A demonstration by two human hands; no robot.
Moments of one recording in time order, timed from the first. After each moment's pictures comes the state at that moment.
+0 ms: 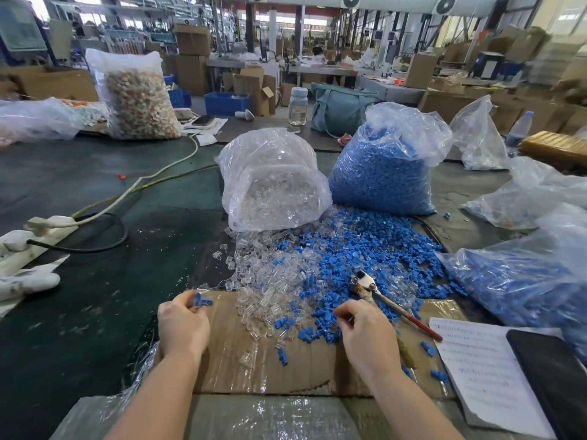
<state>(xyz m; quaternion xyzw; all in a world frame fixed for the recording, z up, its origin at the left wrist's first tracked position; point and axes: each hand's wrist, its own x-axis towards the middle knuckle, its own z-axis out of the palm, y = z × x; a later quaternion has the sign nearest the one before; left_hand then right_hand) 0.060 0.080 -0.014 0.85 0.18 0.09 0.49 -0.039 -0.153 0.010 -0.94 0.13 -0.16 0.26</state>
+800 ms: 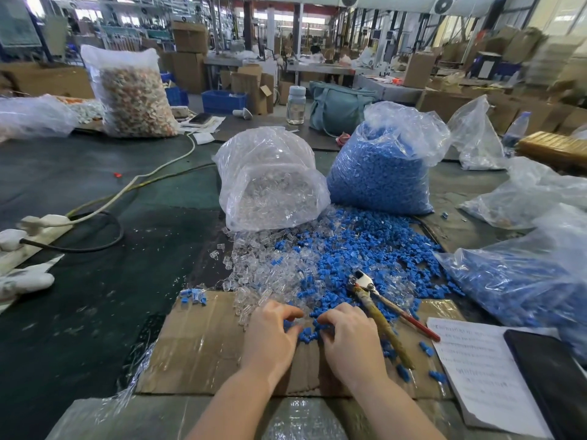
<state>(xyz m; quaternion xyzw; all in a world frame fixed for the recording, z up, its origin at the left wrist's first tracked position) 0.010 -0.011 -0.001 0.90 -0.14 0.03 0.42 -0.036 -0.138 -0.001 -0.97 0.11 -0.11 0.17</state>
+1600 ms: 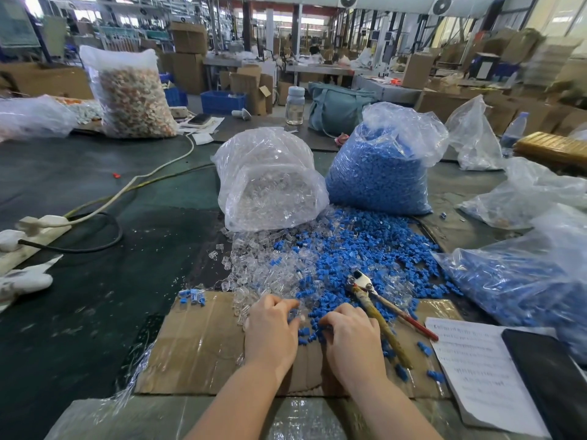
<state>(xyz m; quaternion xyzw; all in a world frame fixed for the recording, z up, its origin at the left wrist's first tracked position) 0.010 -0.020 -0.001 0.92 -0.12 0.04 0.37 -0.037 -0.139 -0.004 -0.98 0.12 -0.11 0.12</state>
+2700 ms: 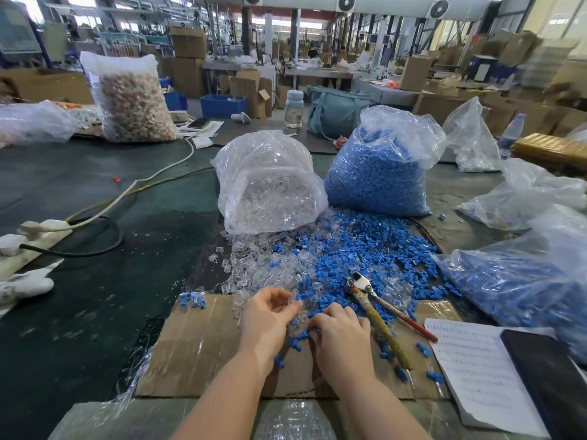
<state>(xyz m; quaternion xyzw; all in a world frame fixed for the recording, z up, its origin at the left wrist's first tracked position) 0.019 -0.018 0.017 0.74 0.01 -0.06 0.67 -0.033 -0.127 -0.002 -0.99 0.09 -0.08 0.11</state>
